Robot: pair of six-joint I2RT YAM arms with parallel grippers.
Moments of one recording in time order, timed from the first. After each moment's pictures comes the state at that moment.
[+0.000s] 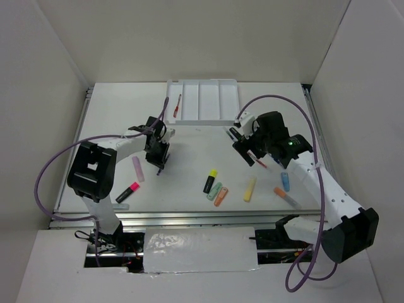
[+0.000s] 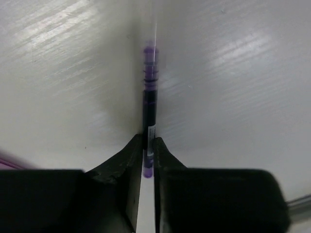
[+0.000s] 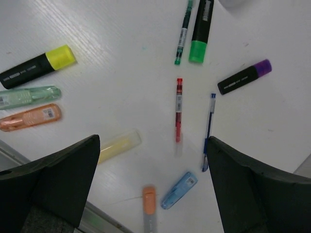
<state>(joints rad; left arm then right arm) -0.32 1.80 1.13 -0.59 0.14 -0.03 0.38 1.14 1.09 -0.73 -0.08 -0.41</state>
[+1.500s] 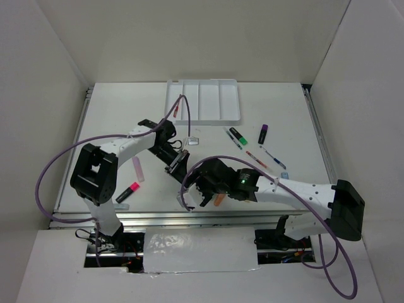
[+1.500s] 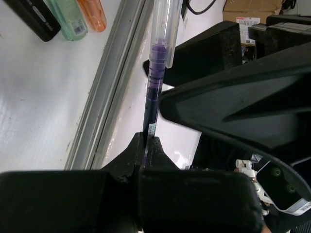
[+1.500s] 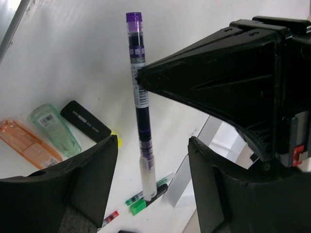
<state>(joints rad) -0.45 1.79 1.30 -1.11 1.07 0.29 1.12 1.27 0.90 -0.38 0.01 -1.22</state>
